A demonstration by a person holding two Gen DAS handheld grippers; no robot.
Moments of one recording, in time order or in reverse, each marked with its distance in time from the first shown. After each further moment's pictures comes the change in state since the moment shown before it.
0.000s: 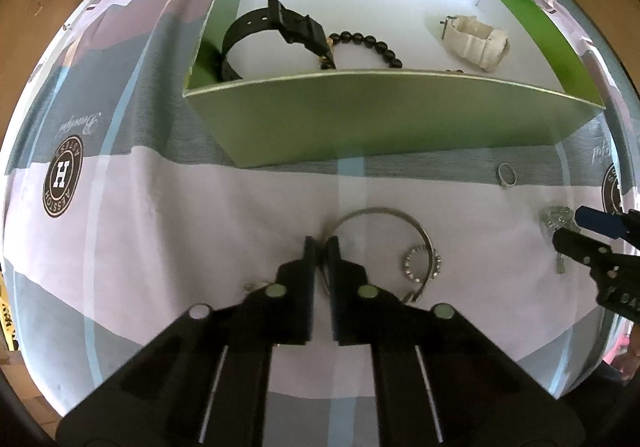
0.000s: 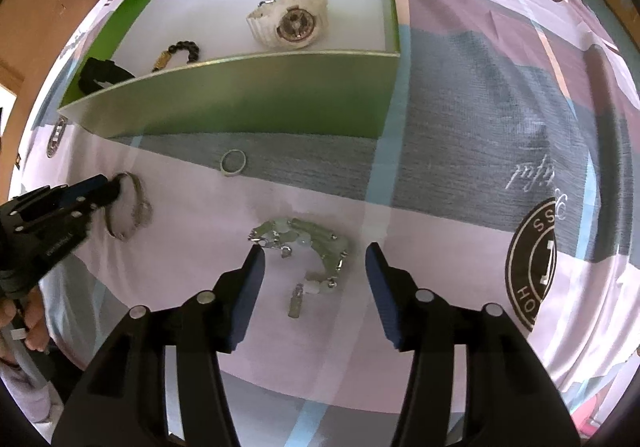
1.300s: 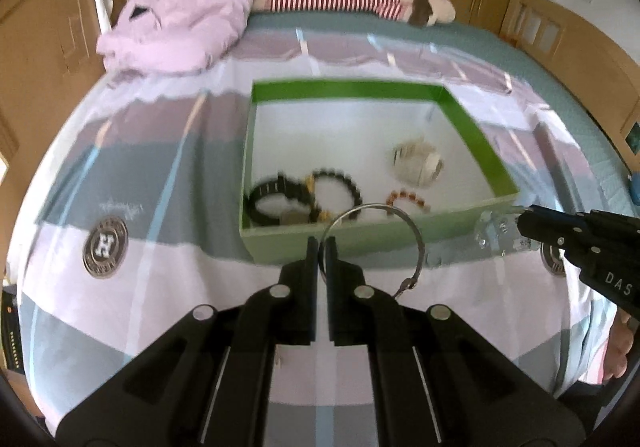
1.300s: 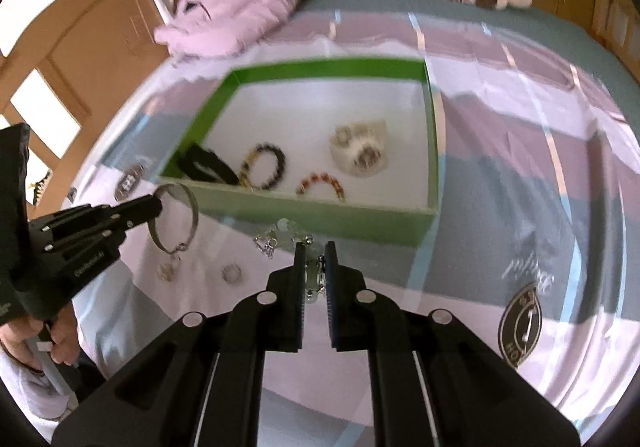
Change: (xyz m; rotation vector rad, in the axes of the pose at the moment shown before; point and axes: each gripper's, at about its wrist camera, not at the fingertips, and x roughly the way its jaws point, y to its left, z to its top) left arm -0.106 0.004 0.011 0.016 -0.368 -0.051; right arm -0.084 0.028 0.012 -0.091 -0.344 0.143
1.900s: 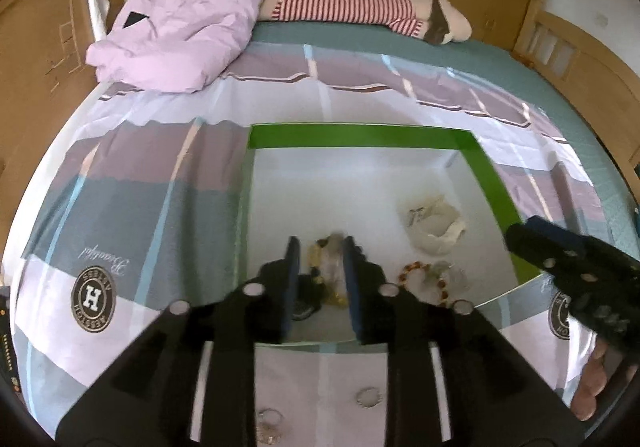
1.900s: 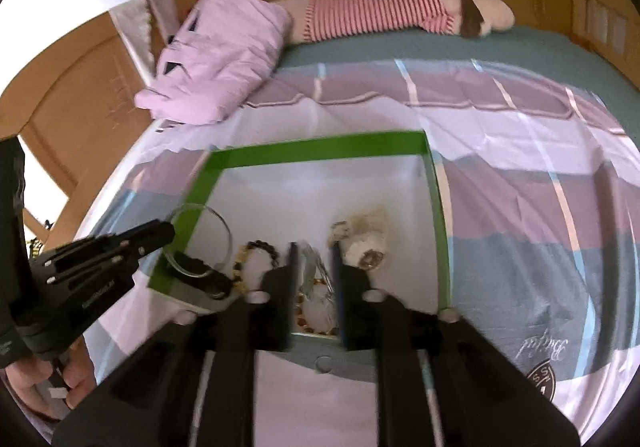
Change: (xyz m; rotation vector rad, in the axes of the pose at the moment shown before) left arm 0.046 0.012 0.057 -0.050 -0.001 0.007; right arm 0.034 -0.013 0.061 0.107 -0.137 -0.023
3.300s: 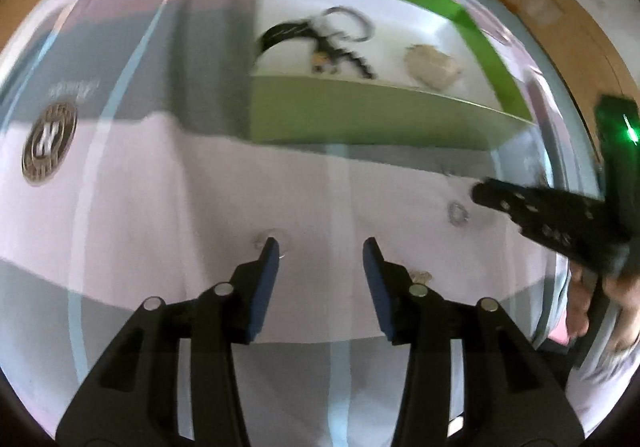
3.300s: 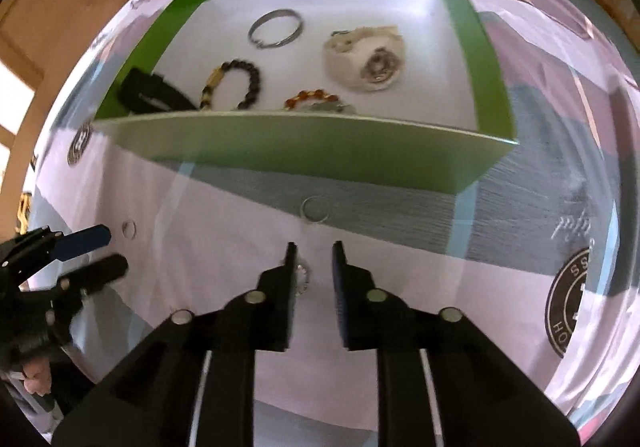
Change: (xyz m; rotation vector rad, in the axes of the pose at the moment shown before) left arm 0.004 0.055 -0.110 -0.085 0.360 -0.189; right arm 0.037 0.007 -0.087 -0.054 0.410 -0.082
